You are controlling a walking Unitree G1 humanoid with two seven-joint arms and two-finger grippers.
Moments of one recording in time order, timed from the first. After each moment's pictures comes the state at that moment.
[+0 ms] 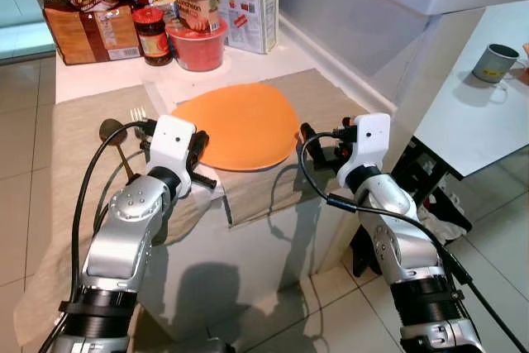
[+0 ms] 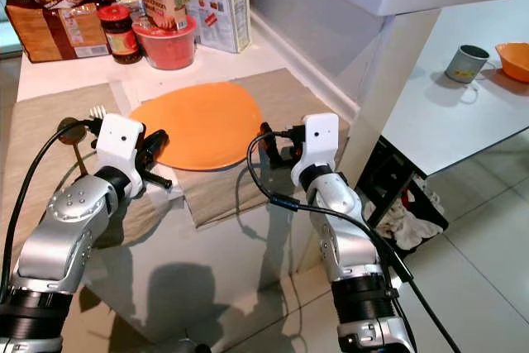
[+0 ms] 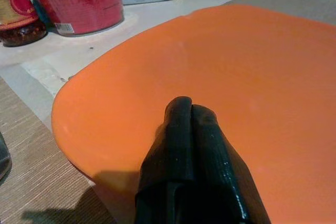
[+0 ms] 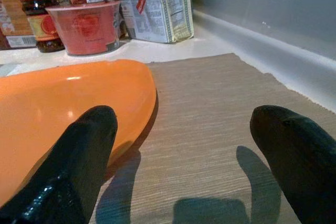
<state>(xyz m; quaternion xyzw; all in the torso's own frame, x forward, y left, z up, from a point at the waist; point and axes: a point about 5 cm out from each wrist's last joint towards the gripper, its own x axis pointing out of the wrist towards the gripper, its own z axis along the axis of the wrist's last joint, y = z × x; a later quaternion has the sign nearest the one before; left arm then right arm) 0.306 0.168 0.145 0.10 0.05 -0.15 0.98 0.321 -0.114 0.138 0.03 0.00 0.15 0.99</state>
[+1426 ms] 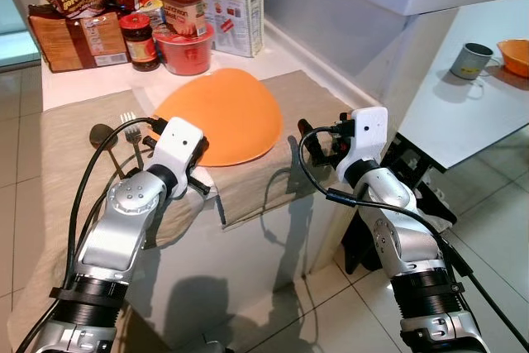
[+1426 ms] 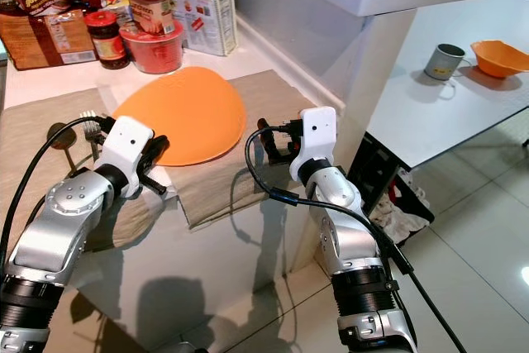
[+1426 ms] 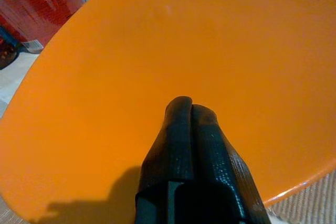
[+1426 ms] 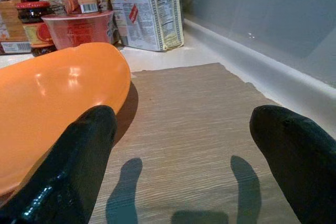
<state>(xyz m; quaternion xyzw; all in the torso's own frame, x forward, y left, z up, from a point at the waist) 0.312 0.175 0.138 0.19 0.10 -0.18 0.96 0.326 -0.112 0.145 0.03 -0.01 0.16 0.99</state>
